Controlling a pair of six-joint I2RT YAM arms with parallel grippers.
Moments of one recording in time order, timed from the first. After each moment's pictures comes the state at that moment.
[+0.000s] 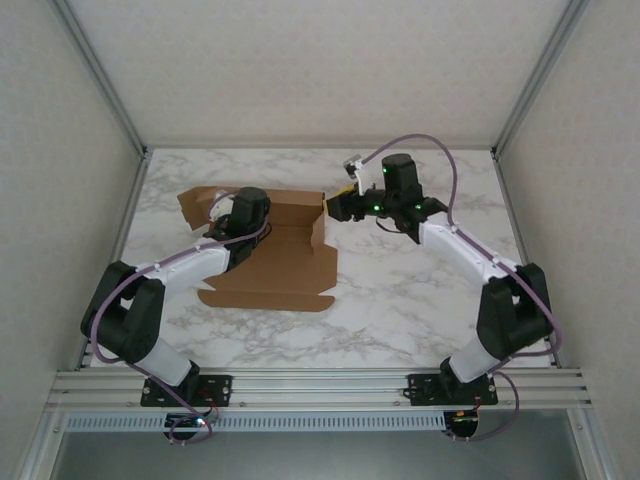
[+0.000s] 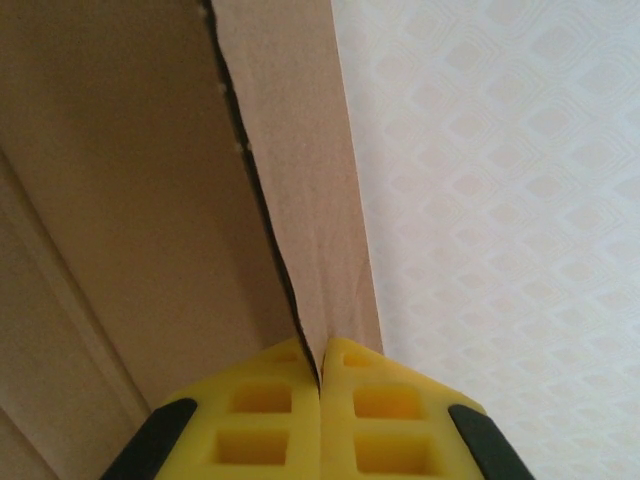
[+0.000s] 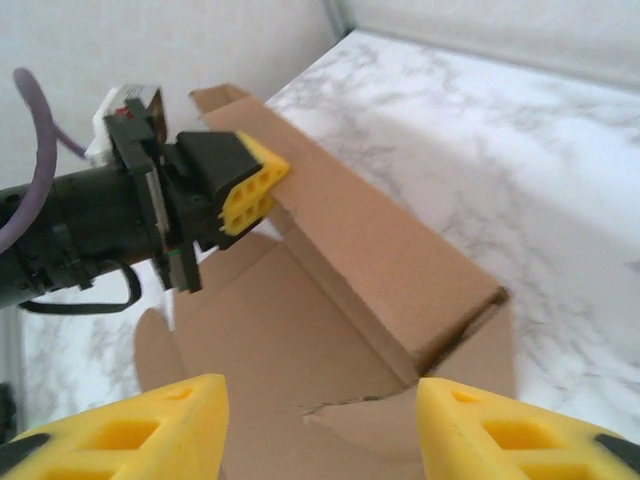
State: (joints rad) left arm -0.45 1.56 0.92 0.13 -0.42 -1.59; right arm 0.46 1.54 1.18 -0.14 -0.57 0.07
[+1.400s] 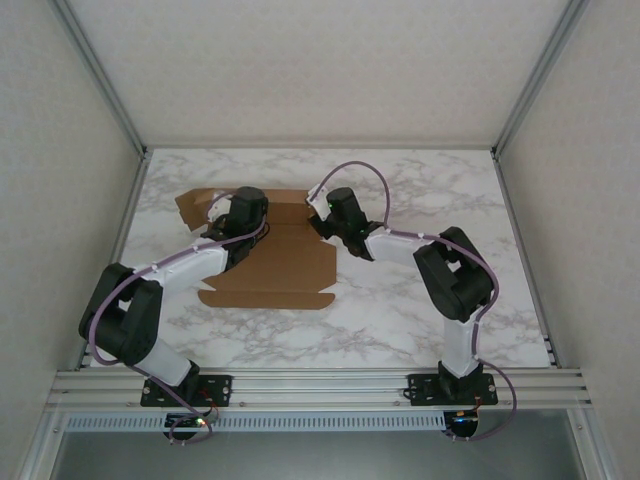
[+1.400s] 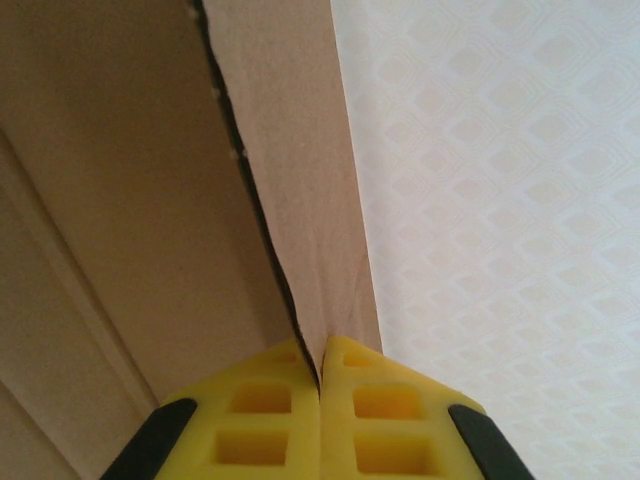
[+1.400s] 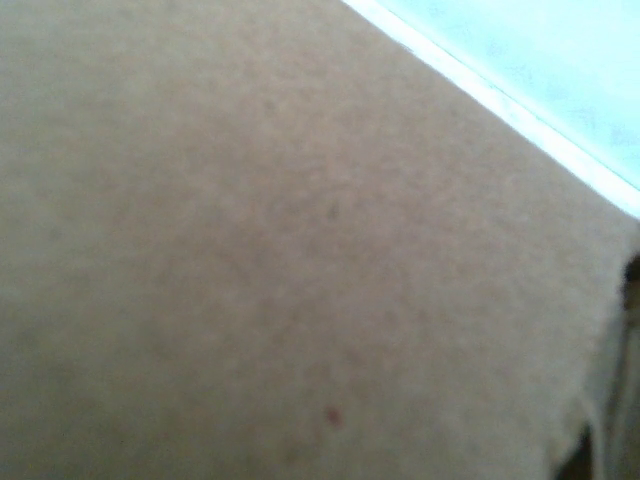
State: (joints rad) left arm -0.44 1.55 0.91 0.12 -0.40 -1.61; right arm 0.68 1.94 1.17 0.21 0.10 -0.24
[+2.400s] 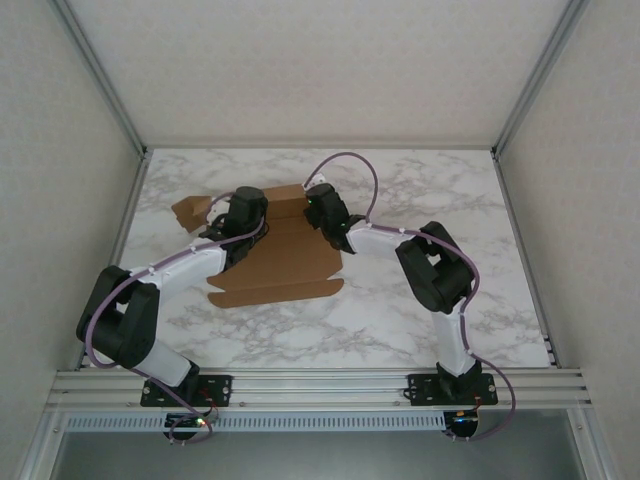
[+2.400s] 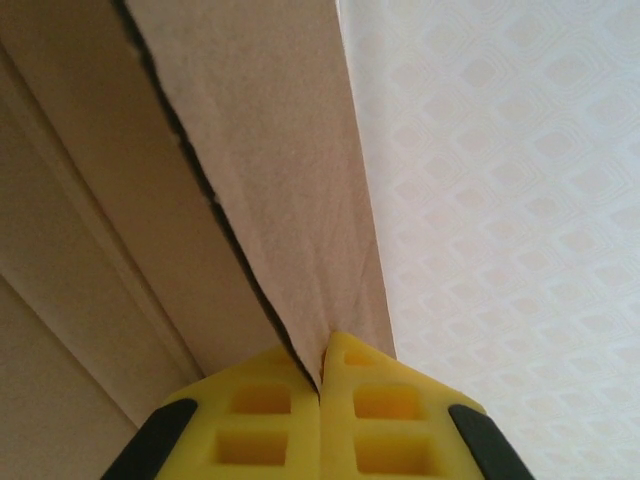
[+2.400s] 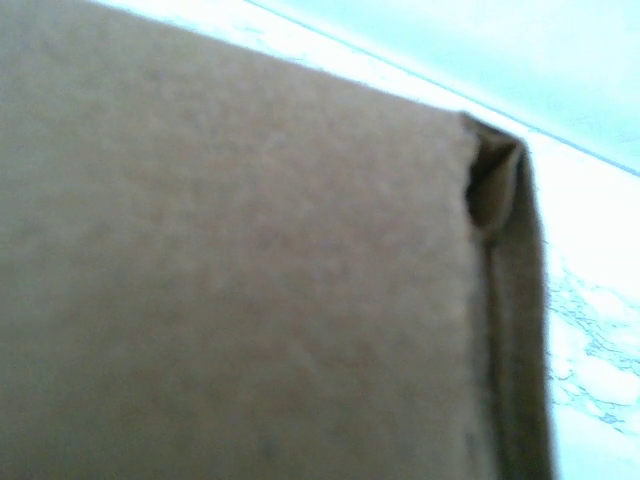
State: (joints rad) left arm -0.44 1.53 0.93 0.07 -0.40 -1.69; right arm 0.73 2.07 1.38 0.10 0.44 0.00
